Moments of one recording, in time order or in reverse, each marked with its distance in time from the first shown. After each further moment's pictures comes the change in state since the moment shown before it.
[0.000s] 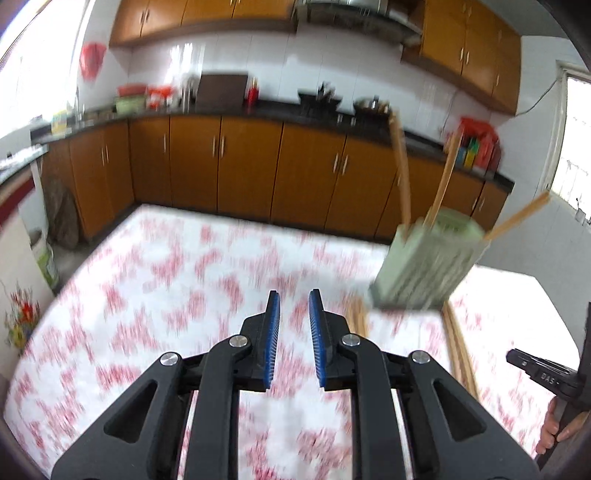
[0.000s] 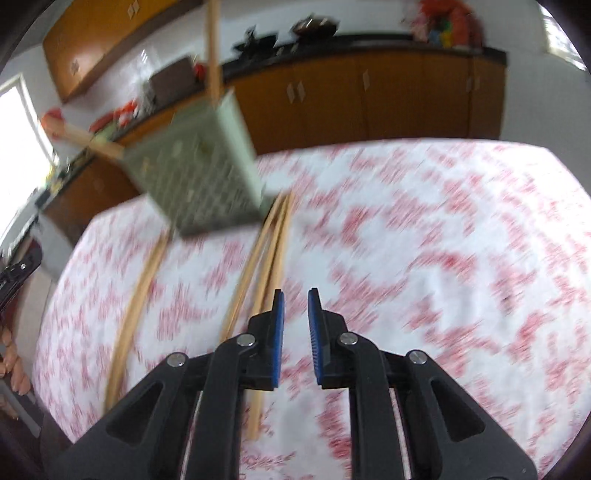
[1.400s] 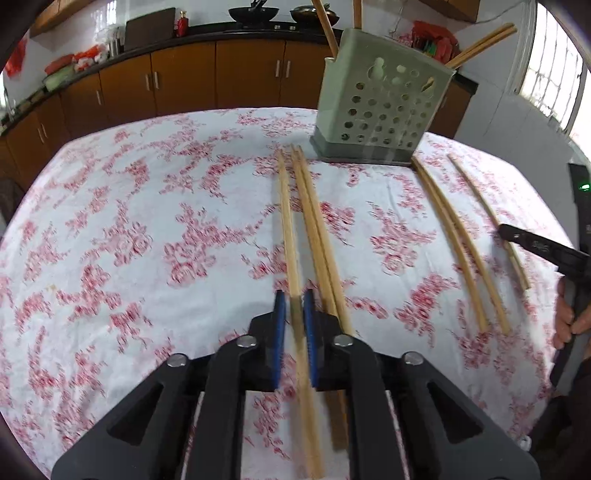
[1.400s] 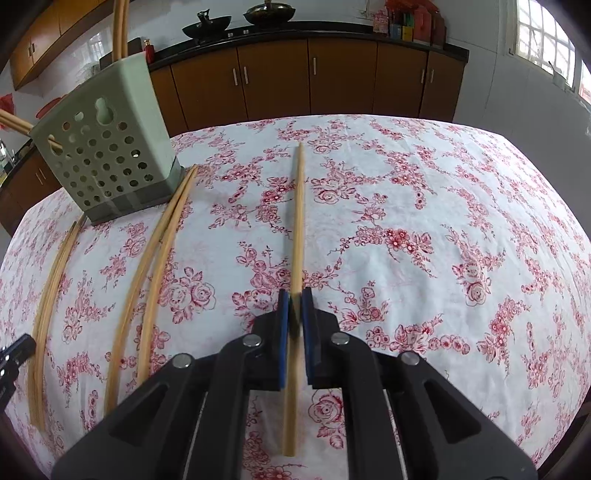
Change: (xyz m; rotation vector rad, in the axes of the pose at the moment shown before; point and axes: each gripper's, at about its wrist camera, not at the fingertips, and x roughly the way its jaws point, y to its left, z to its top) left arm 0.051 -0.052 -0.082 0.206 0.300 -0.095; right arm 0.026 -0.032 -0.008 0.023 0.020 -0.256
